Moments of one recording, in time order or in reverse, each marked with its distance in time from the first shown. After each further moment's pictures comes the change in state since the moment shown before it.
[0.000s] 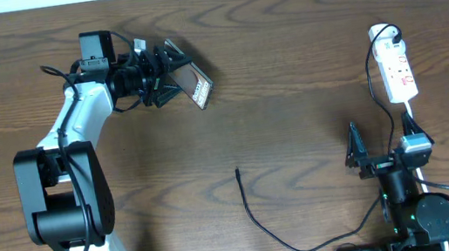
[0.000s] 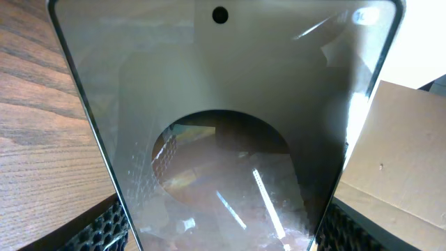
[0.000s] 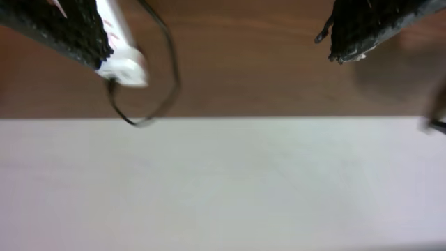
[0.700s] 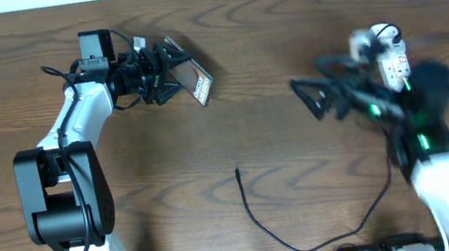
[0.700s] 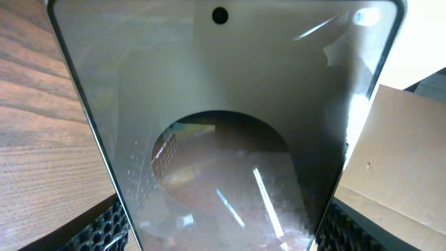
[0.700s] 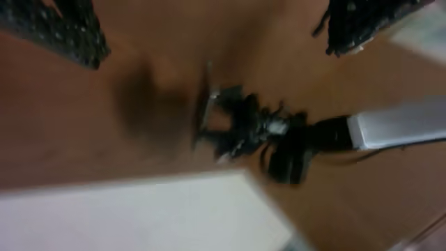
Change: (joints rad) left arm 0.000 0.000 0.000 0.039 0.024 -0.060; right arm 0.014 1.160 0.726 0.110 -0.842 0.382
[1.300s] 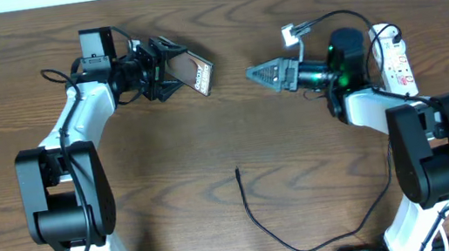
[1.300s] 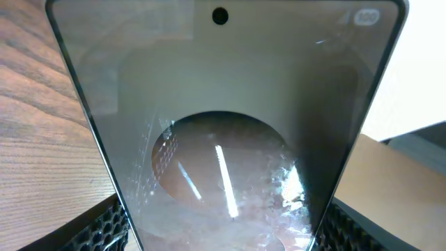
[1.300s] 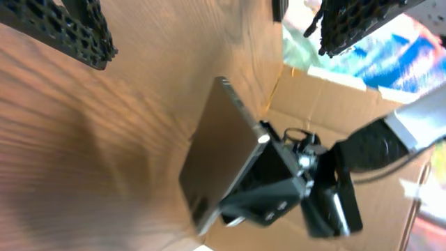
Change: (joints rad) left arm -0.018 0.000 0.000 0.064 -0.091 -0.264; right arm 0.119 0.758 0.193 0.521 -0.223 0.330
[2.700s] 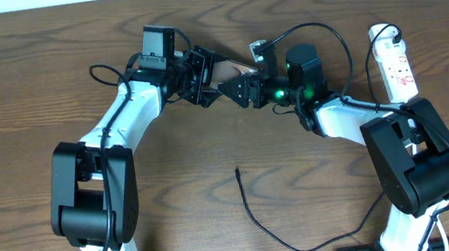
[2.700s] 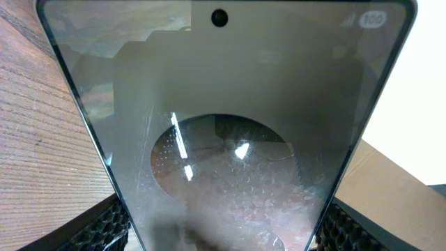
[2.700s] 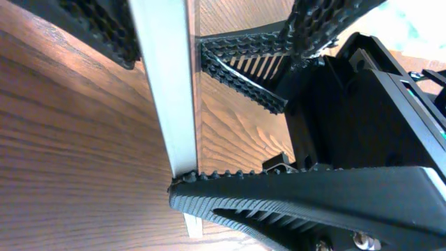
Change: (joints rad) left arm -0.243 0.000 0.000 -0.001 -0.232 -0.260; right arm 0.194 0.001 0.004 -0.177 0.404 -0.209
